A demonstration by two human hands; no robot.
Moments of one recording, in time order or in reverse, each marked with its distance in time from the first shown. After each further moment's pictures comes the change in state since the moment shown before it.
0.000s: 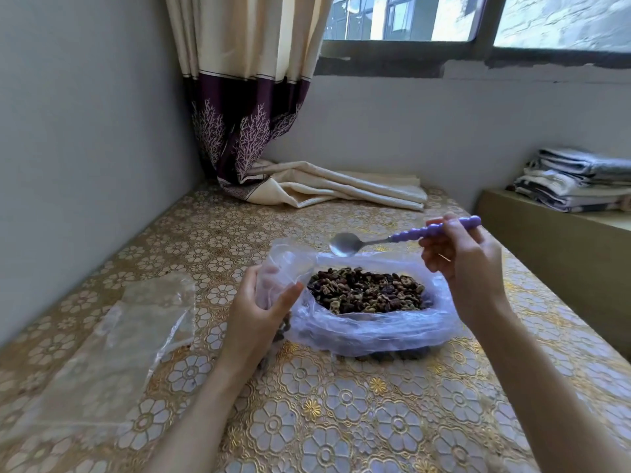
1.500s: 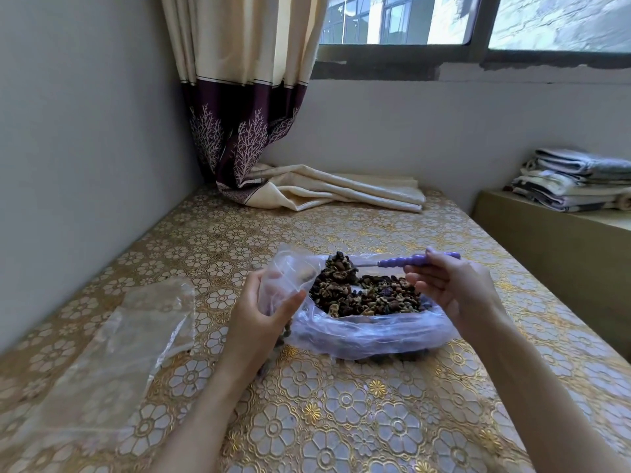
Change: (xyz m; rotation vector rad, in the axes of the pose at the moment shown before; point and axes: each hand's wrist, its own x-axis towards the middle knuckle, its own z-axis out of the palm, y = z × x) left_hand -0.001 0.001 -0.001 0.070 -0.028 0.001; right_hand -0.007 0.008 -0.012 0.060 0.015 0.423
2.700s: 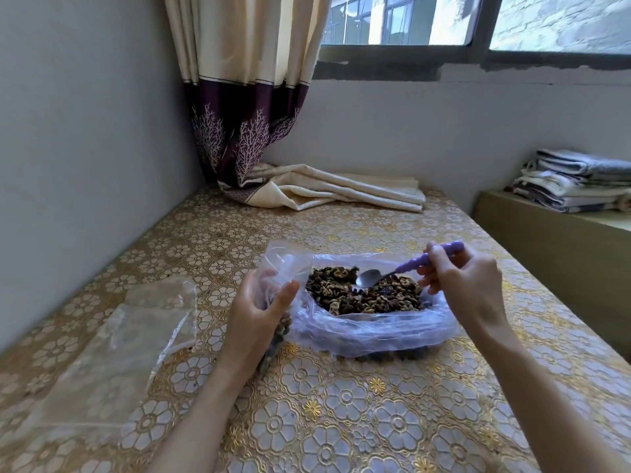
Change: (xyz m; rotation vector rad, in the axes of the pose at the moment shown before) left_hand 0.001 -0.002 -0.002 -0.014 0.006 -0.079; right_hand -0.005 0.006 -0.002 -0.552 0.111 -0.511
